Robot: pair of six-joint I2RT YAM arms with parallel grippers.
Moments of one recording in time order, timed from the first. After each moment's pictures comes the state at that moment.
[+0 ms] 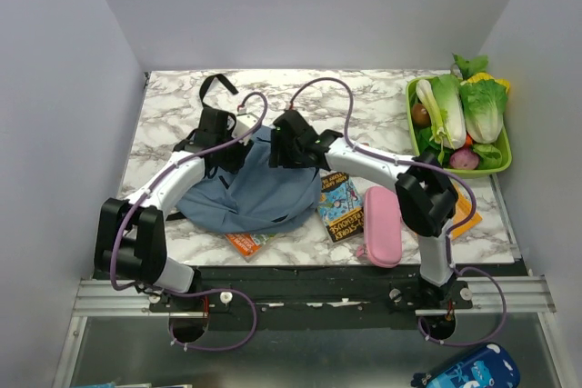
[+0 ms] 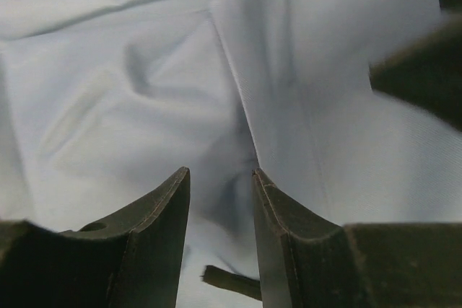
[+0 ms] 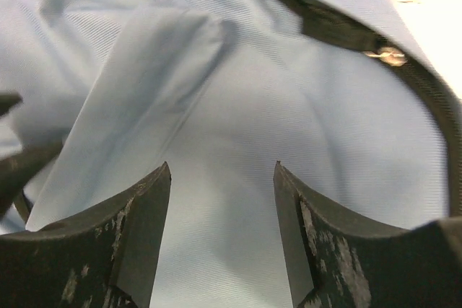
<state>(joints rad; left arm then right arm) -0.24 1.46 1.01 -0.40 0.18 0.34 0.85 2.03 1.60 -0.41 0.17 0.66</state>
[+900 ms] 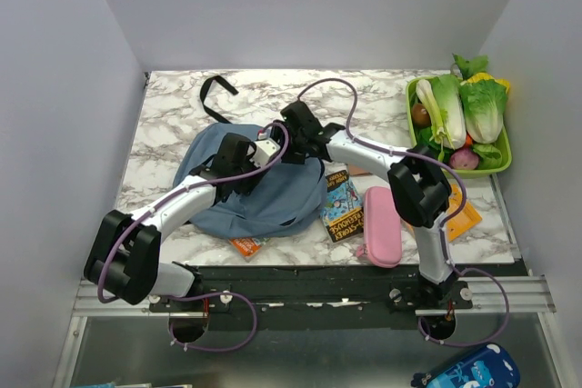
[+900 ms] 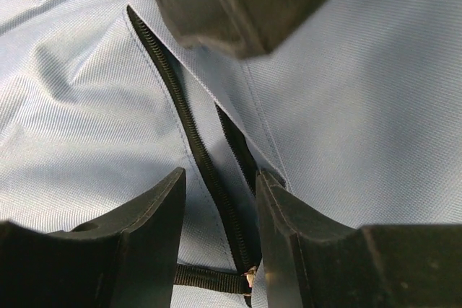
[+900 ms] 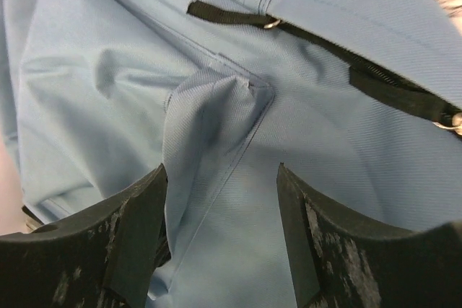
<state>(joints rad) -0.45 1.36 0.78 -0.26 0.07 0.32 0.75 2.07 1.60 -0.32 -0.05 0.81</state>
